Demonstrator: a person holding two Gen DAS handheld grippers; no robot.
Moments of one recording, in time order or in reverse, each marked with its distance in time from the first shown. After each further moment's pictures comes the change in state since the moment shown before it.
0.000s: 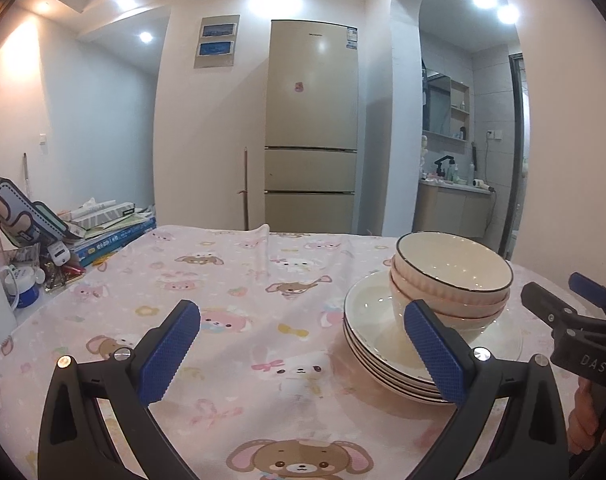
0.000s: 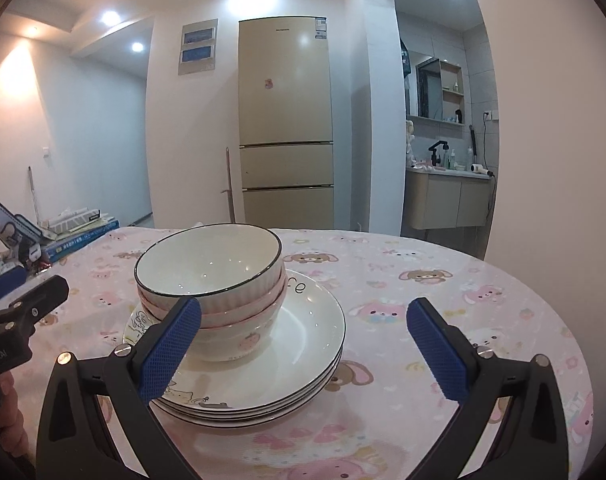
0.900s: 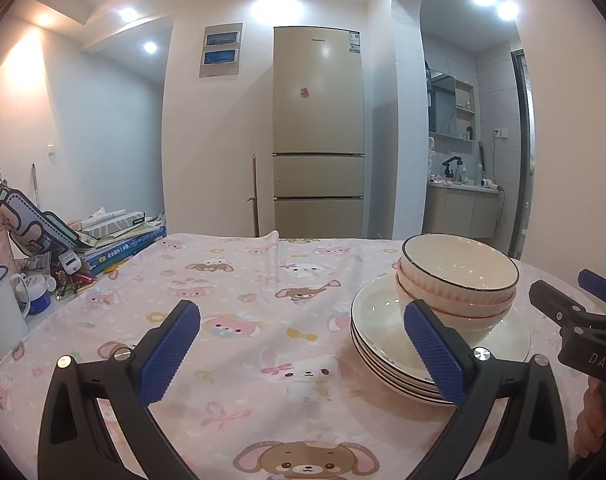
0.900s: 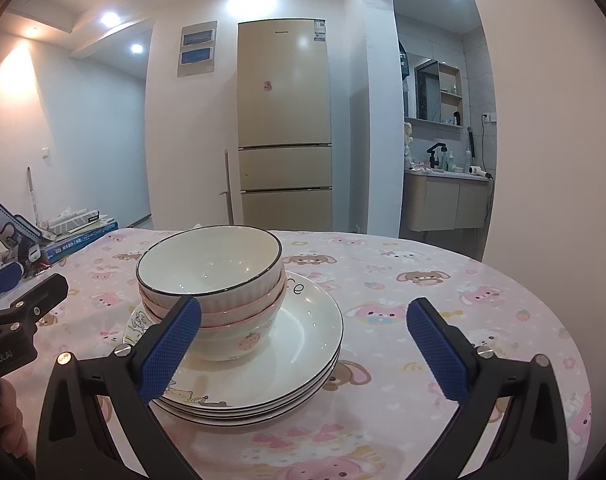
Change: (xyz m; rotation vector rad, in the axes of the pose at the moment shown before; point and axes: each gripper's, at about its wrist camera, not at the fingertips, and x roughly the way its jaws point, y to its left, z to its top) left arm 0.000 -0.002 0.001 0.024 -0.017 0.032; right arm -0.003 0.002 -0.002 0.005 -0.005 -0.009
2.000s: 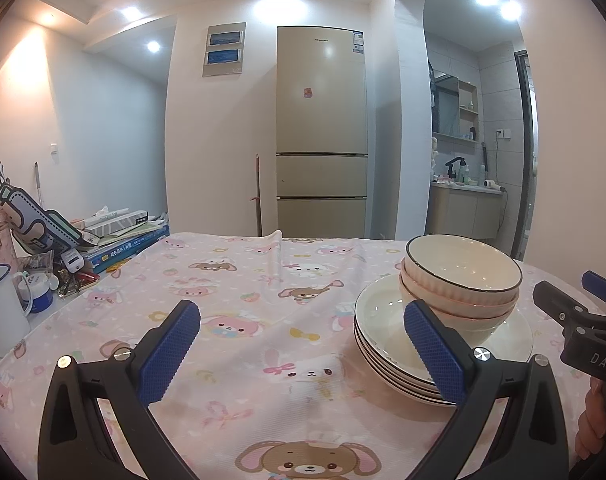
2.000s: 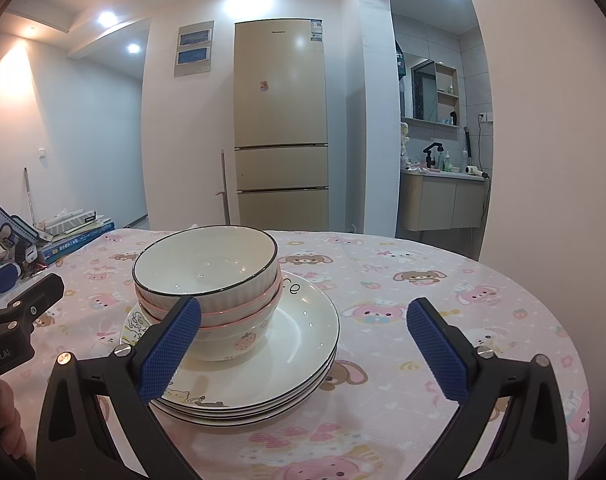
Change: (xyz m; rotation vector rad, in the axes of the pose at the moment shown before) left arm 0.000 0.001 -0.001 -0.003 -0.001 0.007; right arm 0.000 0.000 0.001 0.002 -0.002 -0.008
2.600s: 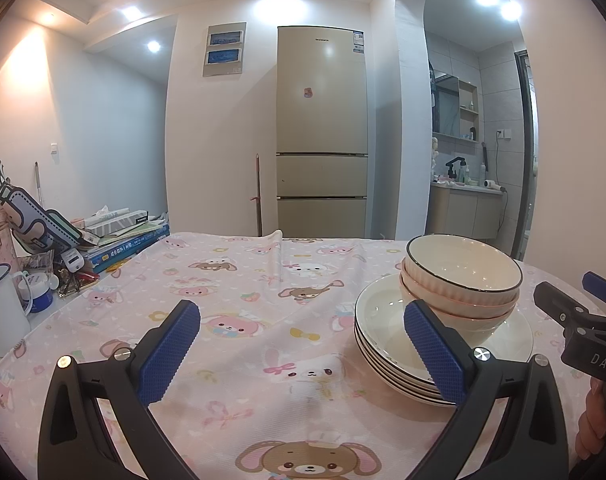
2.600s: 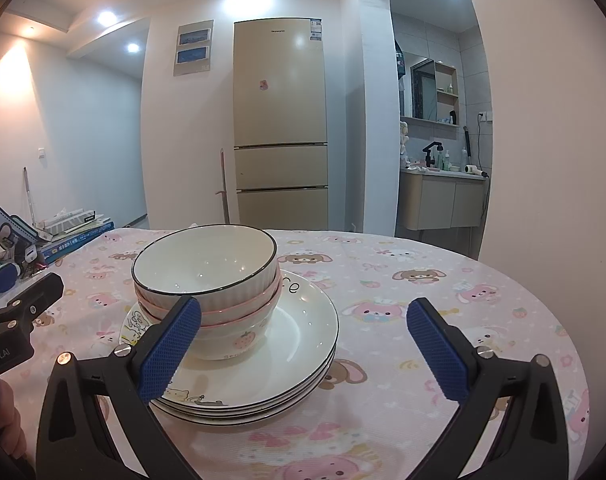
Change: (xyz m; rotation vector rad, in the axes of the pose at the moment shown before) left arm 0.001 0.001 0.000 -0.001 0.000 0.001; right arm 0.000 -0.002 -0.001 0.001 0.006 0.000
